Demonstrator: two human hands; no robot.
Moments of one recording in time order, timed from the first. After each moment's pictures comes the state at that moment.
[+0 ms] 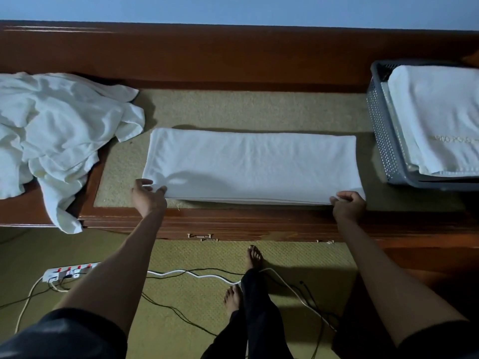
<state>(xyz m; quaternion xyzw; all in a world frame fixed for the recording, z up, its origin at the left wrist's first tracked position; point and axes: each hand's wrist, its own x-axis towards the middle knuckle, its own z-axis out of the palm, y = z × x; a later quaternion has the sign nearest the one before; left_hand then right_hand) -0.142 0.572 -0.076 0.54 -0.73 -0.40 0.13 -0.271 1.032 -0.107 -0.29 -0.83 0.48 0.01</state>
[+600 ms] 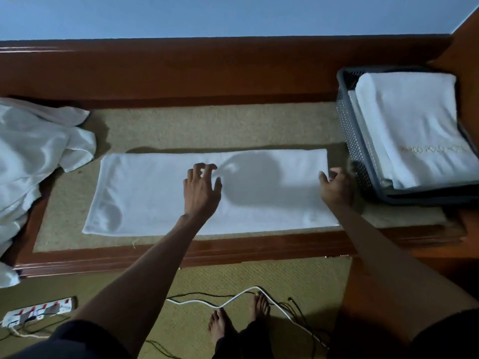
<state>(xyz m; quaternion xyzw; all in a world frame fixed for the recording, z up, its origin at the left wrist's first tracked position) -0.292 0.740 -0.089 0.13 -0.96 -0.23 0.06 -0.380 1.062 -0.082 -0.17 -0.92 0.35 0.02</state>
